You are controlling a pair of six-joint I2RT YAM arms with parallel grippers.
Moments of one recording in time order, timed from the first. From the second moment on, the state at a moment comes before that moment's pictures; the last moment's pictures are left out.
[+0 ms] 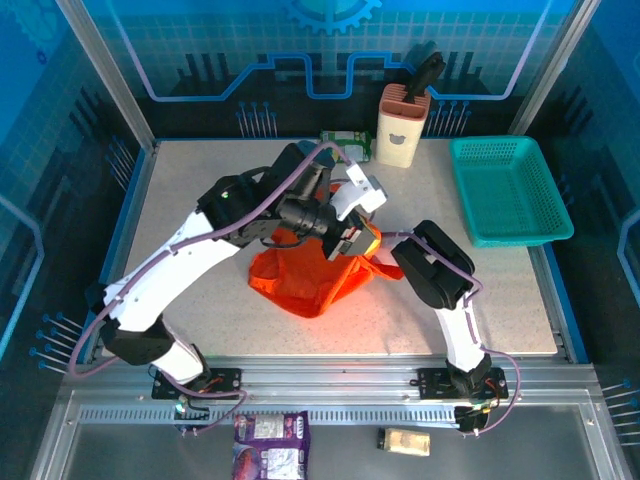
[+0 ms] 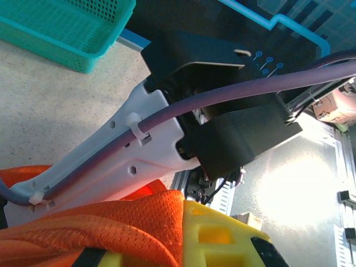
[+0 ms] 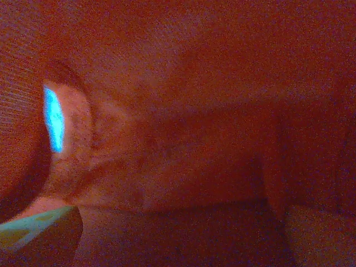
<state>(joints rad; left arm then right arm) -0.91 1.57 2.01 -1.08 0.46 -0.10 0.76 2.11 1.29 0.04 -0.02 0.14</state>
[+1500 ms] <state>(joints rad) -0.15 1.60 1.02 -0.41 0.42 -0.46 0.64 1.25 1.19 -0.58 -0.24 0.33</state>
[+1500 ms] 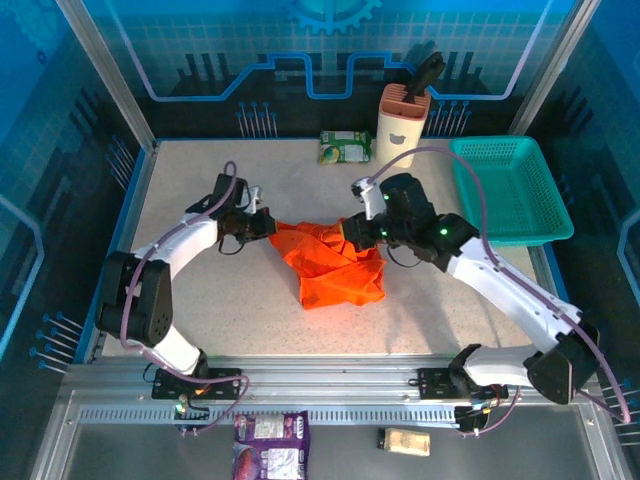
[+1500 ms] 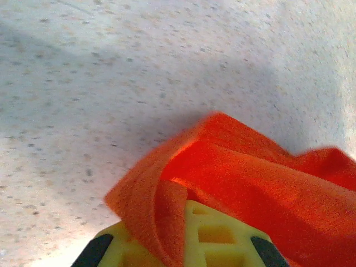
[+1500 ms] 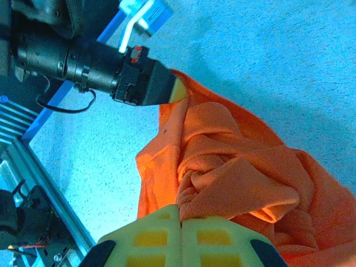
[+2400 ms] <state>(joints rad) 0.29 1.57 0.96 -0.30 0.55 -0.65 0.30 1.37 0.83 -0.54 -0.21 0.47</state>
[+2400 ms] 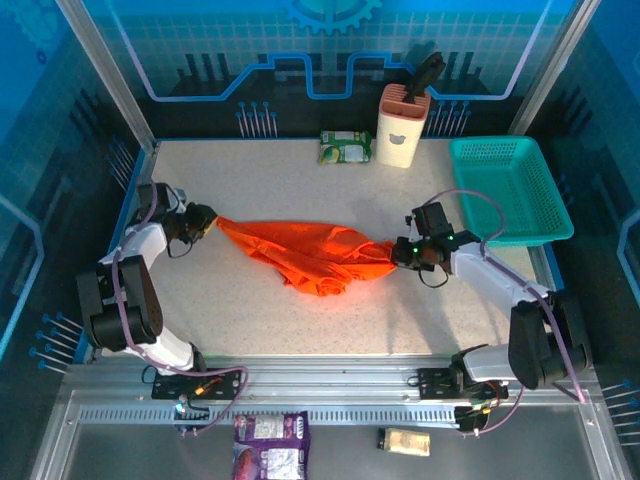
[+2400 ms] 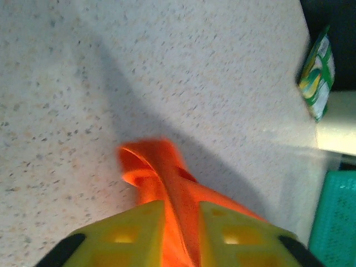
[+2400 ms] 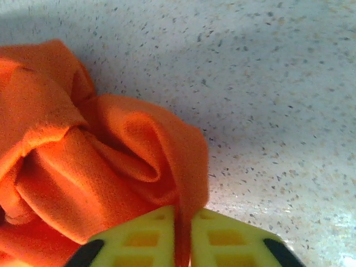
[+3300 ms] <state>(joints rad) -0.60 1.78 1.63 -0.81 0.29 -0.28 0.32 1.28 0.96 -0.72 -0.27 0.46</state>
